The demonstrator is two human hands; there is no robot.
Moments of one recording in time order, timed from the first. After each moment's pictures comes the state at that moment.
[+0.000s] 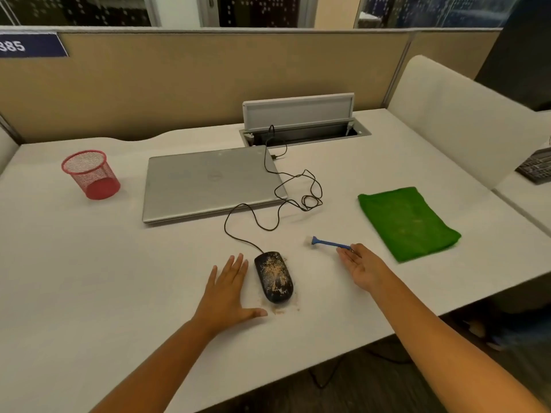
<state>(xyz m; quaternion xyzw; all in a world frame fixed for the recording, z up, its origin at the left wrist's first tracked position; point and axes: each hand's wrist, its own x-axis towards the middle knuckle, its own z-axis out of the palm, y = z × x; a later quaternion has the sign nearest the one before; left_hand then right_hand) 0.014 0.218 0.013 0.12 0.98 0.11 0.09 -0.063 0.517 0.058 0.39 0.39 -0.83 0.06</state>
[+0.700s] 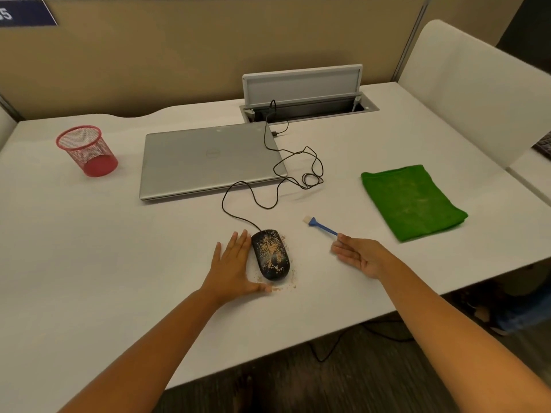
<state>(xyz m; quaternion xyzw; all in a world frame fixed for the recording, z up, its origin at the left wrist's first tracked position) 0.006 0.240 0.017 0.11 0.98 0.15 0.12 -0.054 0.539 0.038 0.29 0.59 -0.72 0.23</state>
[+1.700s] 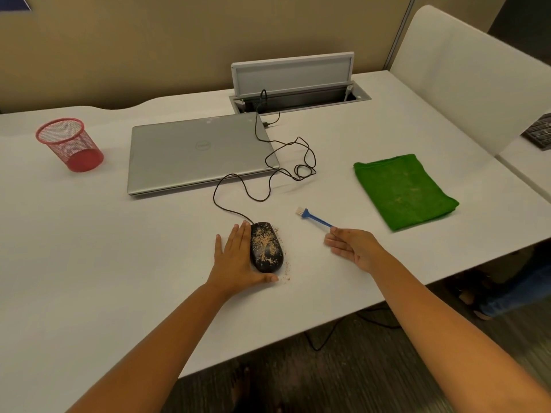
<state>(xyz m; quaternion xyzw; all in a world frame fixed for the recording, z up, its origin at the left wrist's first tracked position) 0.004 0.261 0.010 0.09 0.98 0.18 0.08 -0.046 0.537 0.036 0.27 0.62 -0.72 0.19</state>
